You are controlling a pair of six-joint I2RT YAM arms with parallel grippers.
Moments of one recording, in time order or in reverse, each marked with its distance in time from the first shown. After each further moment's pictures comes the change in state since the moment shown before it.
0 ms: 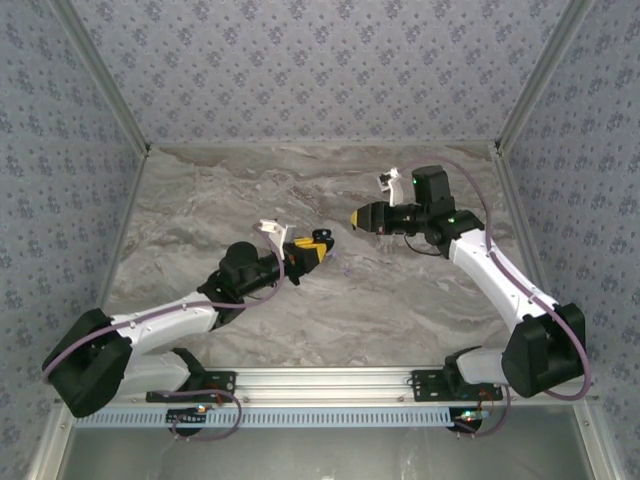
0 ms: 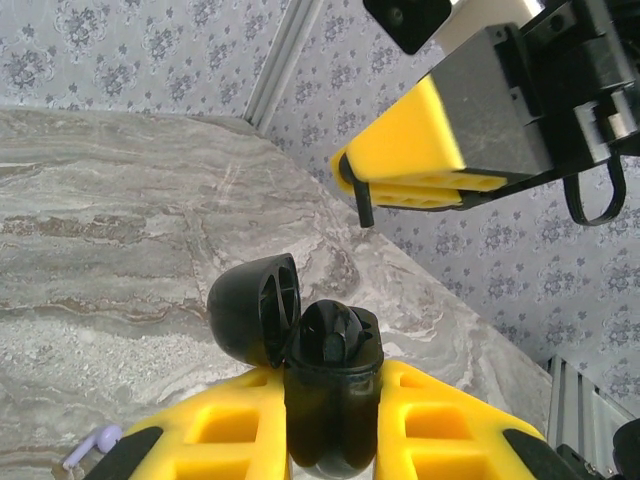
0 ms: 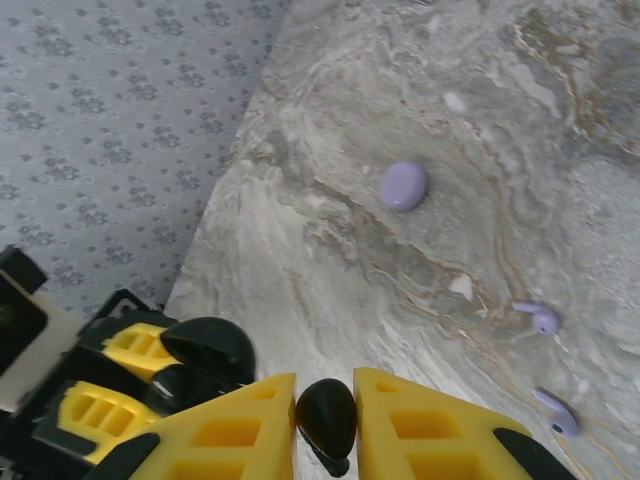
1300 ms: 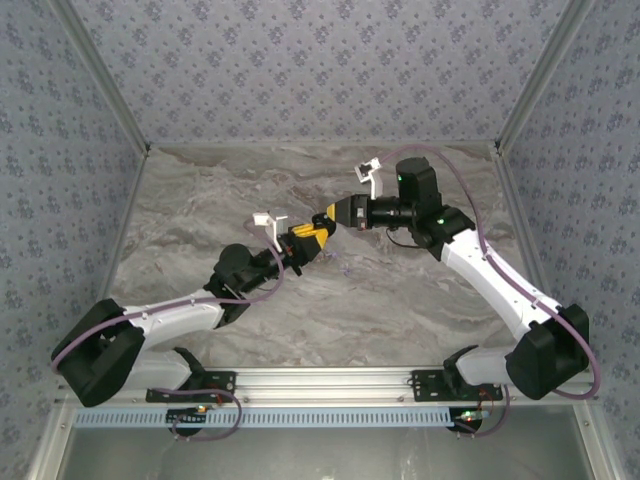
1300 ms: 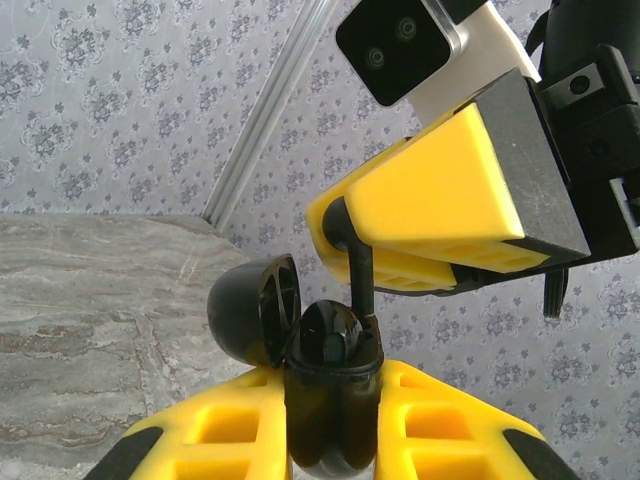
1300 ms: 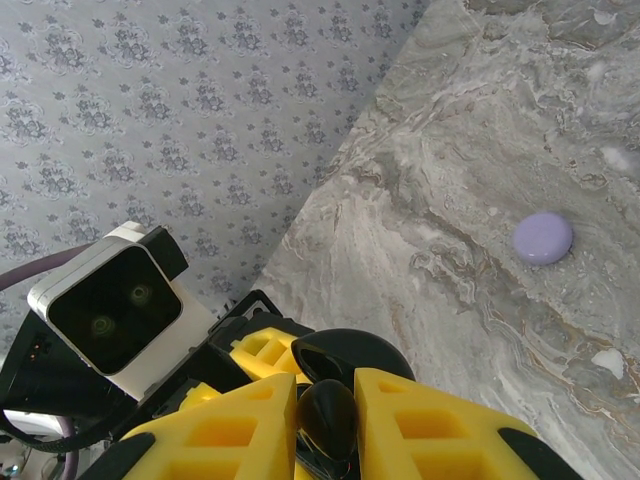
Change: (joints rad) left arm 0.000 0.067 -0.003 0.304 -0.020 -0.088; right arm 0.143 -0.004 0.082 0.111 -0.006 0.094
